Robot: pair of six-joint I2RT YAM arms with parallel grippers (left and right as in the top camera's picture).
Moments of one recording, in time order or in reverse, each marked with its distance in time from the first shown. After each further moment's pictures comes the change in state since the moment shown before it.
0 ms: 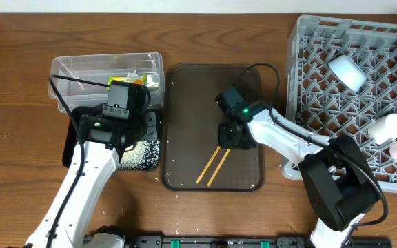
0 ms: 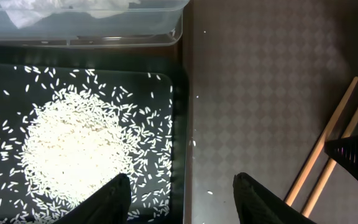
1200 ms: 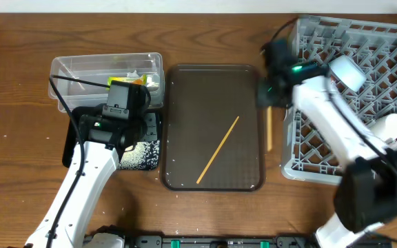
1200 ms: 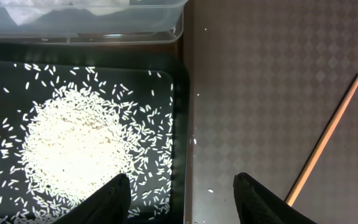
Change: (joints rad) left arm 0.000 0.000 0.000 -0.006 0.000 0.000; right arm -0.311 -0.112 0.321 -0.233 0.167 -0.346
